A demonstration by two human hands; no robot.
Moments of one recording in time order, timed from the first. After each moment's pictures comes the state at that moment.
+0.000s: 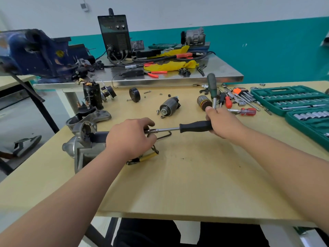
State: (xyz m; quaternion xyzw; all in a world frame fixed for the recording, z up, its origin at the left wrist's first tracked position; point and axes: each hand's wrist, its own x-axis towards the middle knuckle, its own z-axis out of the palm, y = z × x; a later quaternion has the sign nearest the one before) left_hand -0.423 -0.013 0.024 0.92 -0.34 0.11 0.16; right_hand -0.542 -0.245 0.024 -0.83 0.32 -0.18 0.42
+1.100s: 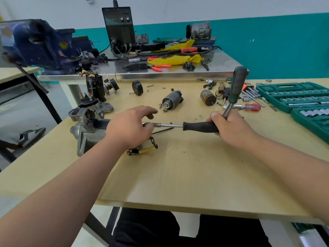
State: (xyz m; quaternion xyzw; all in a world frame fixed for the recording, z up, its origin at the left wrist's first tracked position) left_hand -0.421 -0.009 0.027 0.89 -0.39 0.10 0.22; right_hand -0.572 -0.241 0.009 -0.89 0.19 -0.20 0.36
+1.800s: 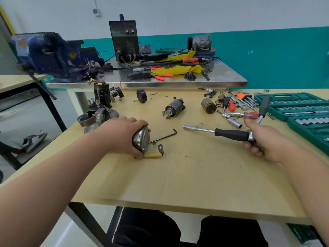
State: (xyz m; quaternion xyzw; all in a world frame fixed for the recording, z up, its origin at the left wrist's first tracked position) left_hand -0.393 0.028 0.045 0.88 -0.46 0.04 -0.09; right_hand -0.620 -0.284 0.012 -0.68 0.46 -0.13 0.55
